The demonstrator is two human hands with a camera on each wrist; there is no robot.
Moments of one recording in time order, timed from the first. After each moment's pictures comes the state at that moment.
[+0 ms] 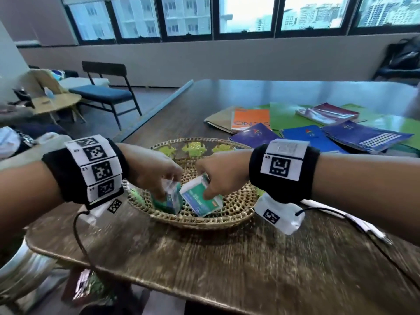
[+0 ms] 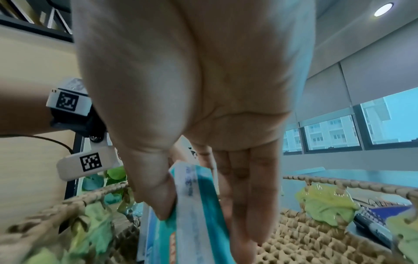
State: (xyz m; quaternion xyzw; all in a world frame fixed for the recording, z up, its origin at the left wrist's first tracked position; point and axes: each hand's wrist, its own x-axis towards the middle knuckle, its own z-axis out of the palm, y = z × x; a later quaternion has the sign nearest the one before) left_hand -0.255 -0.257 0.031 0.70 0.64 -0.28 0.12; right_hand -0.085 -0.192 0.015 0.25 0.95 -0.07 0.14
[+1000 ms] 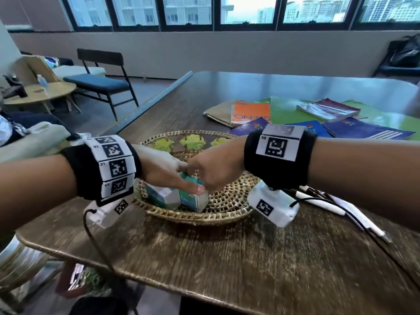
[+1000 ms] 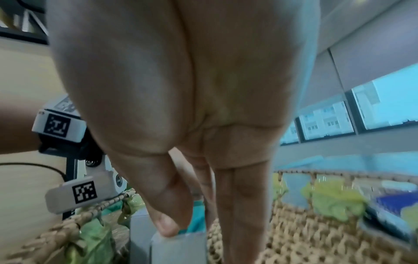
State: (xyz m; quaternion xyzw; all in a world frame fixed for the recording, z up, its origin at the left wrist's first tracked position) left_hand -0.229 -0.253 0.022 0.65 0.69 -0.25 0.21; right_hand -0.096 -0.192 0.023 0.20 0.96 -0.06 0.20
